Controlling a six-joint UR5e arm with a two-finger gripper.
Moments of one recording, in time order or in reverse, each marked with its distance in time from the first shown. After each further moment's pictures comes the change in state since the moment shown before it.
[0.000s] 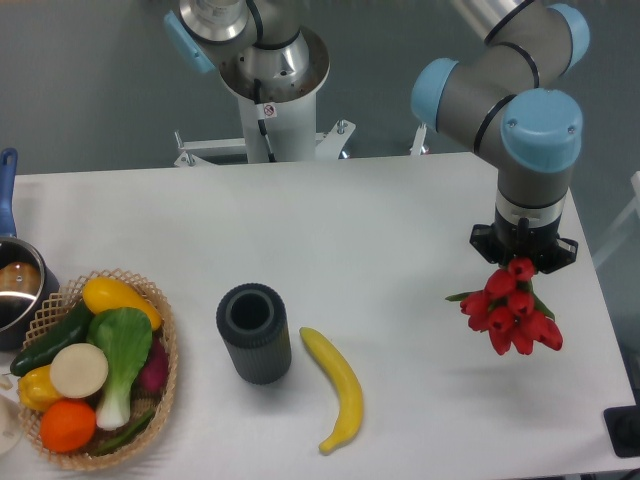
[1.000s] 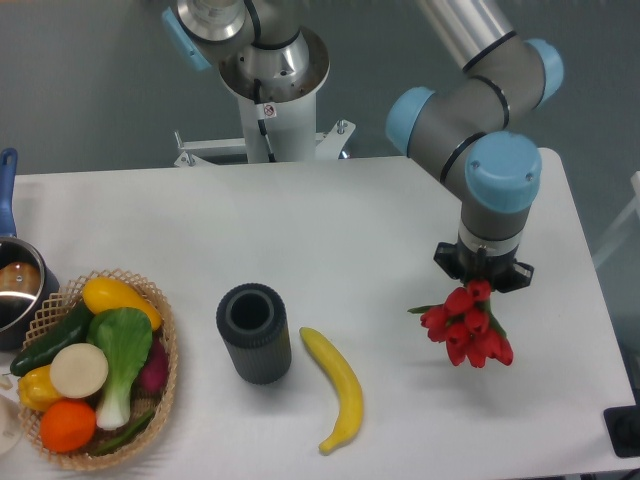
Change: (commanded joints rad) arm -0.063 -0.043 -0.072 0.000 0.000 -0.011
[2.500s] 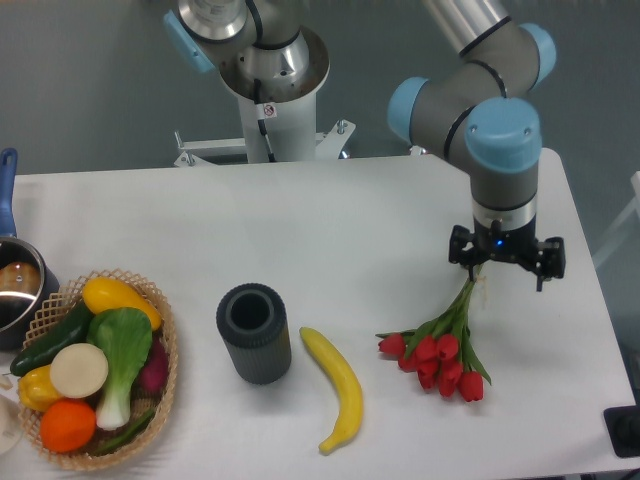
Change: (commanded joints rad) arm 0.095 0.086 -0.100 0.242 -0.014 0.048
